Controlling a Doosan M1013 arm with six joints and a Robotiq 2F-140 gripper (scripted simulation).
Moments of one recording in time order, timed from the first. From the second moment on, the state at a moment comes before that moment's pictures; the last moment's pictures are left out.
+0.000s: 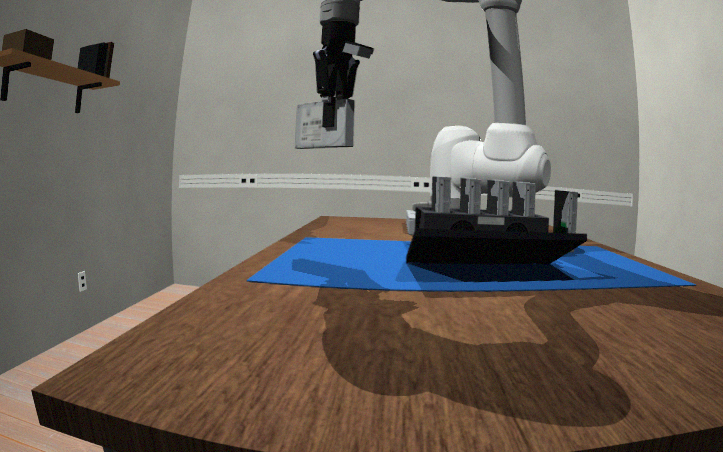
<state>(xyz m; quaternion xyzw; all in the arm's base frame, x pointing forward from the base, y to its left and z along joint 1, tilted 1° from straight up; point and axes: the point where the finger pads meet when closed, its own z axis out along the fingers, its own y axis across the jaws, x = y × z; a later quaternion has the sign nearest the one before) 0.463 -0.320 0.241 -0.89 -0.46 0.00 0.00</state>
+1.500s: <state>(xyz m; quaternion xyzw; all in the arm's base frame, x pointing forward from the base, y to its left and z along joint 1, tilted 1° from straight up) 0.463 -0.319 0.240 -0.86 -0.45 -0.20 0.11</state>
